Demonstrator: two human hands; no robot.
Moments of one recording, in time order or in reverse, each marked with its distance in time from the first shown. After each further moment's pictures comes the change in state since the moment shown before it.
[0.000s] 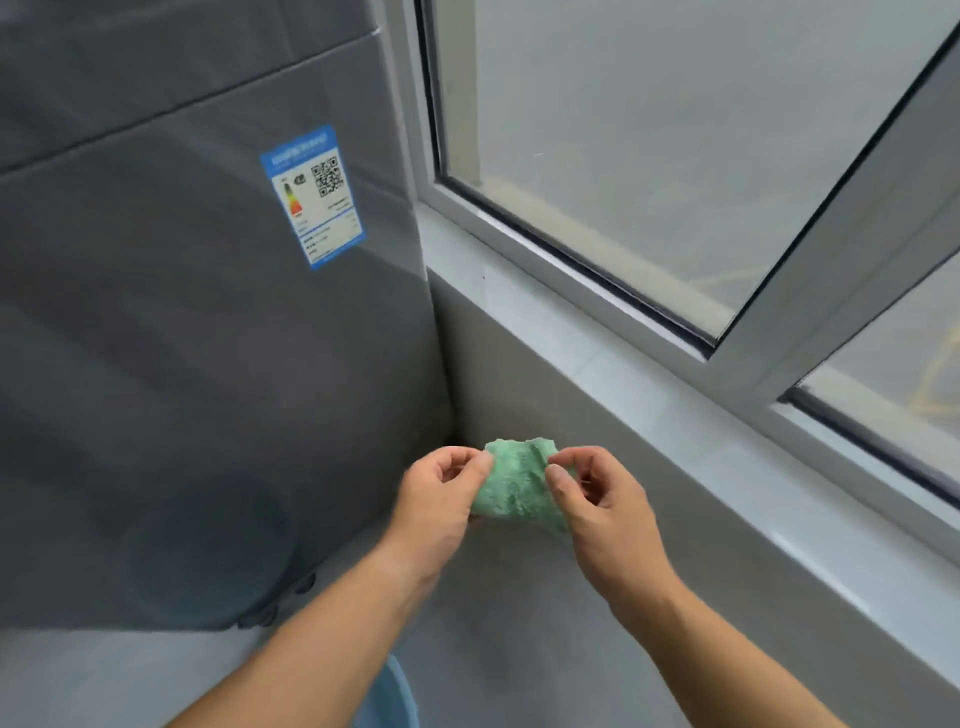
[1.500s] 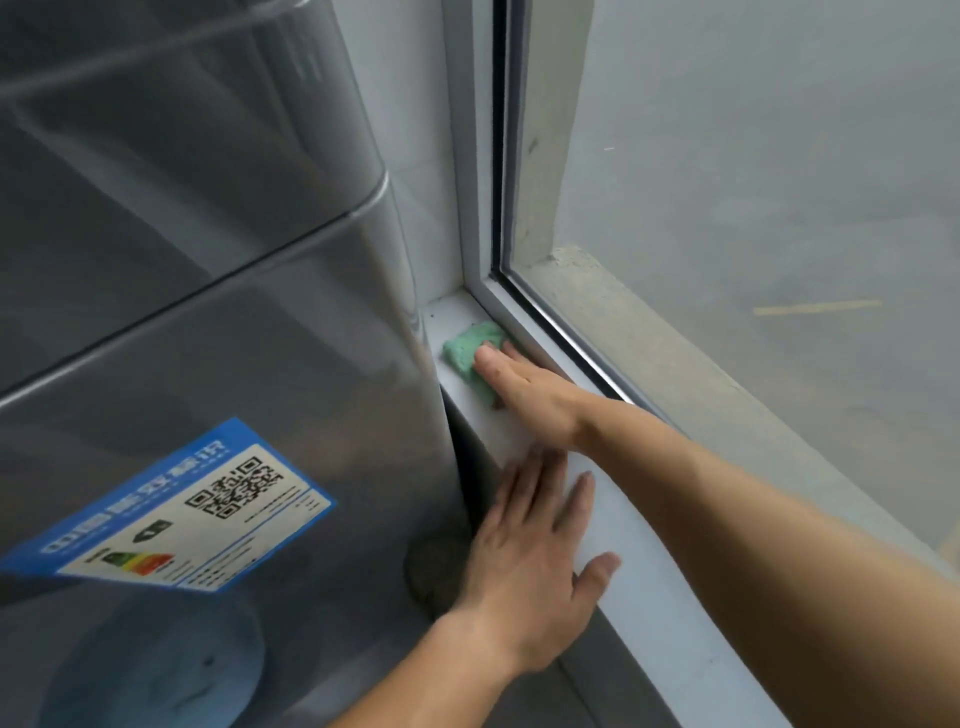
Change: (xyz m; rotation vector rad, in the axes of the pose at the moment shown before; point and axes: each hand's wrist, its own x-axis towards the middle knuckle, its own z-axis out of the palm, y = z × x) left_hand 0.240 0.060 0.050 1.326 -0.126 0.596; right_hand 0.386 -0.110 0.116 -0.563 -0.808 -0.095
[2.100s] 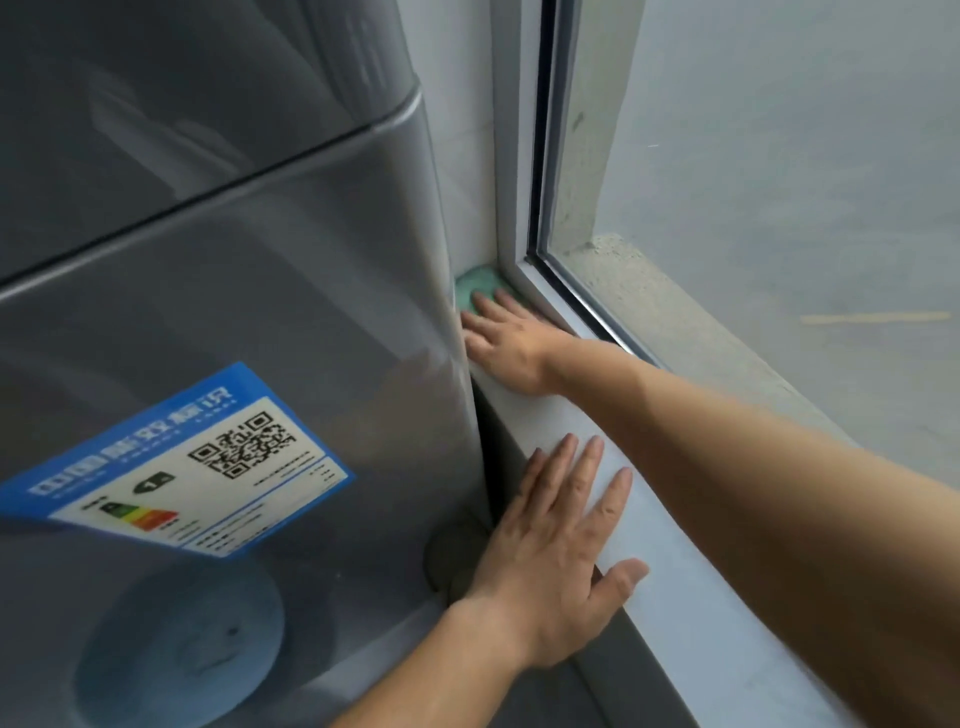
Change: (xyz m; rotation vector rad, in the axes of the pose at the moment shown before) left_hand -0.001 -0.006 0.006 -0.012 0.012 0.054; right_hand 0.082 -0.004 0.008 -0.606 -0.047 -0.122
